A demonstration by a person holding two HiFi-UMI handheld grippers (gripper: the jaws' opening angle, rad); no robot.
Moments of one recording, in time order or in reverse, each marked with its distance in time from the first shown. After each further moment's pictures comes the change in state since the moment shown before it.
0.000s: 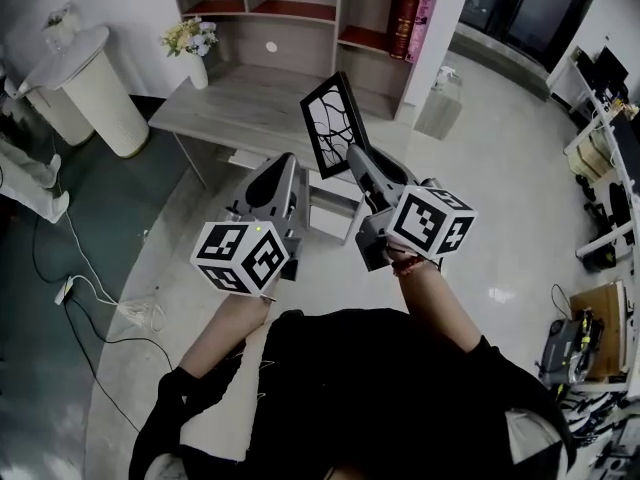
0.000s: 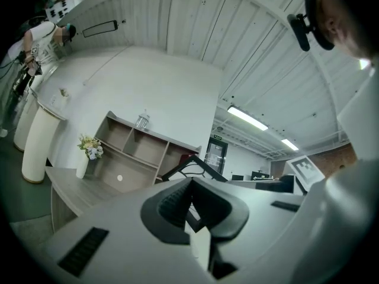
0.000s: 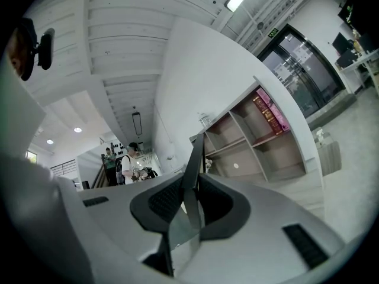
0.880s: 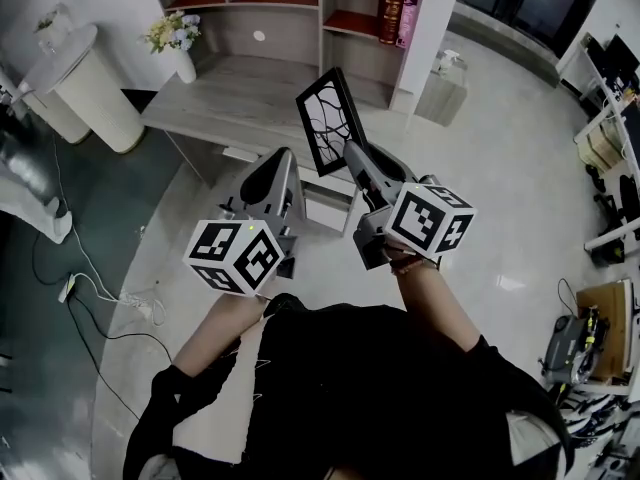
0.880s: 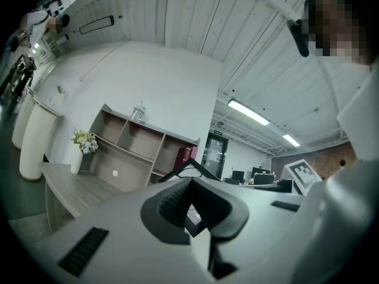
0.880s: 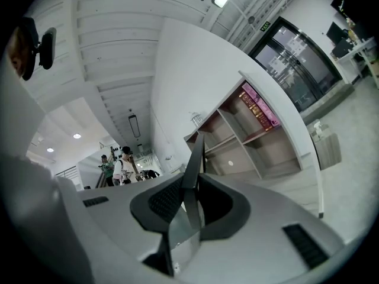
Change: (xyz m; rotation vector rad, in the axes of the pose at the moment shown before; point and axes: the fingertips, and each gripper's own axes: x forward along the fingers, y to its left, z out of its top) left arm 0.044 -0.011 -0.027 0.005 0.036 0.005; right arm 0.002 -0.056 -0.002 0.057 0.013 0.009
